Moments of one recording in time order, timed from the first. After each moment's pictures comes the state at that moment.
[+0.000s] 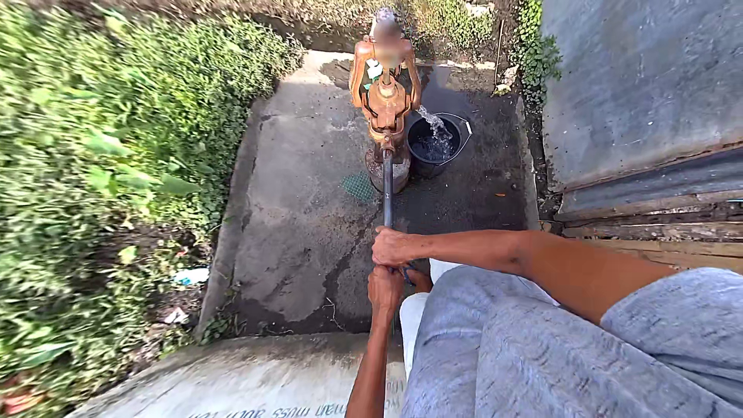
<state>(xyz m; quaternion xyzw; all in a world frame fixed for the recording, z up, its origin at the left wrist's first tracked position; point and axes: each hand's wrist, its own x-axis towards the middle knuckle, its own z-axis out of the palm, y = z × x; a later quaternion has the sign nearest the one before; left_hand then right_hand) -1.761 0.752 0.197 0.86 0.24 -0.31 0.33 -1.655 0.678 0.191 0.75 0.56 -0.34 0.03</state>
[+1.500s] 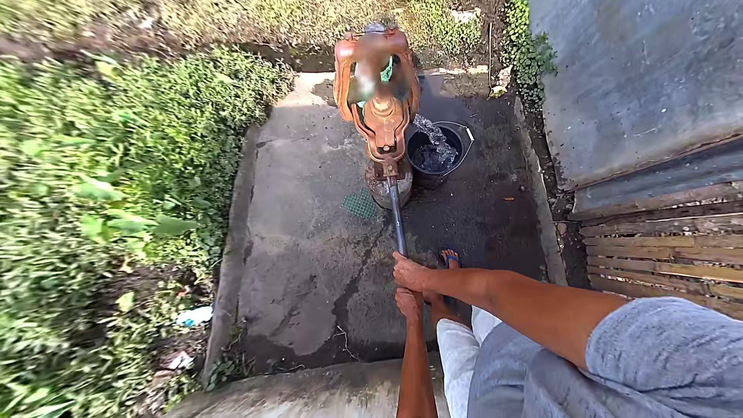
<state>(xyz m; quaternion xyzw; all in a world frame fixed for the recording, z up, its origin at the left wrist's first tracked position) -1.769 0.724 0.013 0.83 0.33 -0.28 0.35 -1.672 0.678 0.058 0.77 0.47 -0.43 0.06</state>
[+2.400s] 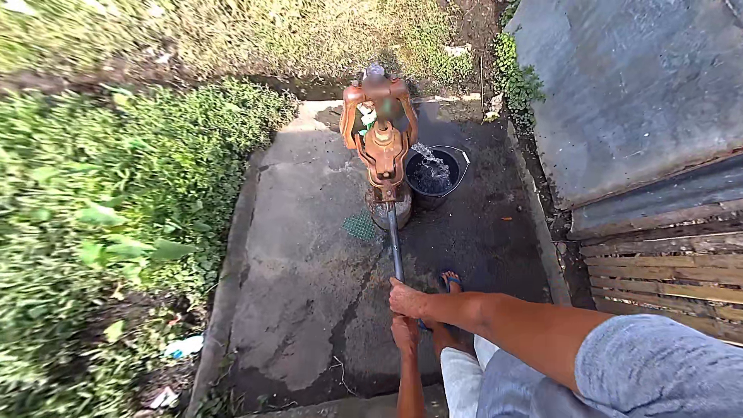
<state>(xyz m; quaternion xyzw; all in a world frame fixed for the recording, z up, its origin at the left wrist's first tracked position) -1.763 0.741 0.009 0.84 0.32 -0.32 0.31 -1.668 0.689 0.048 0.77 0.49 -0.40 0.04</state>
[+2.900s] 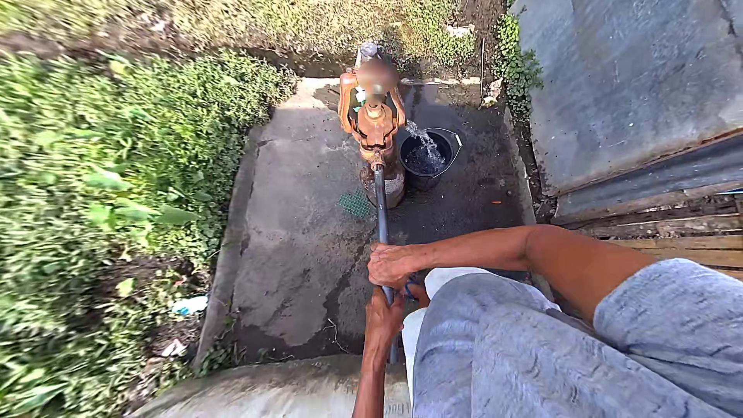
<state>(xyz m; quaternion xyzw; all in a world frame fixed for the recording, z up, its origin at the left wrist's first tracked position) -1.786 0.754 0.234 0.82 0.22 -0.32 0.42 -1.662 0.667 0.233 0.74 0.58 -0.34 0.03</state>
